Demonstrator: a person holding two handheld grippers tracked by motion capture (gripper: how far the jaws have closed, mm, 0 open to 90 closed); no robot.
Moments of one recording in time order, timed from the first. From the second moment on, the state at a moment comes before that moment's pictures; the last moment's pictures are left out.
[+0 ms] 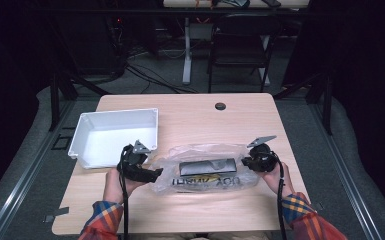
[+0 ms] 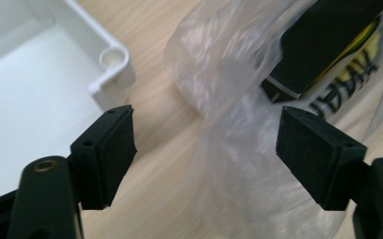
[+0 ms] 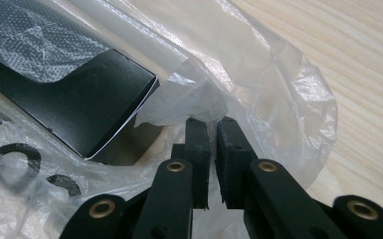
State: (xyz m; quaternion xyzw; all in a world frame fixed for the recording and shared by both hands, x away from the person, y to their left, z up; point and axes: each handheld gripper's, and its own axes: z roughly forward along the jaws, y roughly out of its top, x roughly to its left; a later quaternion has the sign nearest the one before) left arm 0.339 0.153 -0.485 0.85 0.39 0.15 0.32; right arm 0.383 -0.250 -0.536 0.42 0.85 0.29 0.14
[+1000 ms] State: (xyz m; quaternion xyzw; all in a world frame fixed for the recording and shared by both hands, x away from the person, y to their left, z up) left arm 0.379 0.060 -0.546 0.90 0.33 0.26 0.08; right arm 0.399 -0.256 -0.548 0.44 0.85 0.24 0.15
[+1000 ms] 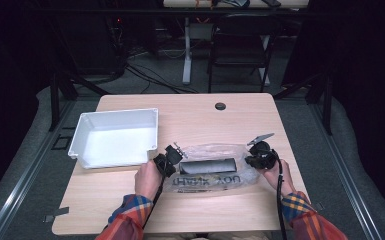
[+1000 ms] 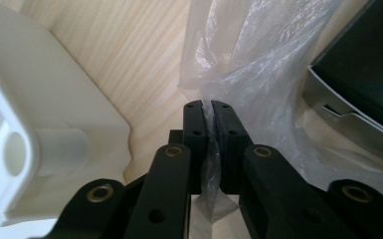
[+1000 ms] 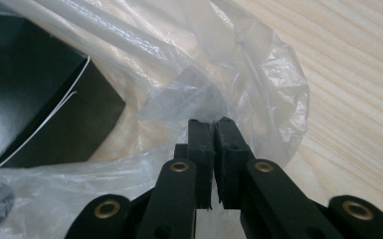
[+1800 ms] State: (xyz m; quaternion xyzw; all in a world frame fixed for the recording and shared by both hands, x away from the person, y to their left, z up) left arm 0.361 0.085 -0.539 0.93 0.30 0.15 0.11; right arm 0.386 -0.261 -0.547 0.41 0.88 0.20 0.12
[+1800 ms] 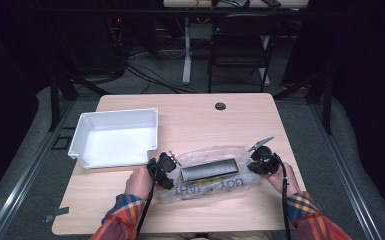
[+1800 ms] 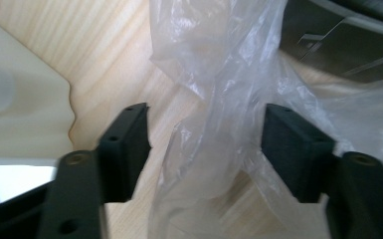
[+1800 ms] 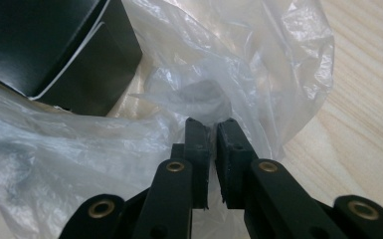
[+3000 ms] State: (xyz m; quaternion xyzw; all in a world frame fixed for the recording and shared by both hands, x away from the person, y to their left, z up) left arm 0.365 0.072 -0.484 0.91 0.26 0.10 0.30; right arm 0.376 -0.283 -0.505 0.40 0.85 0.31 0.10
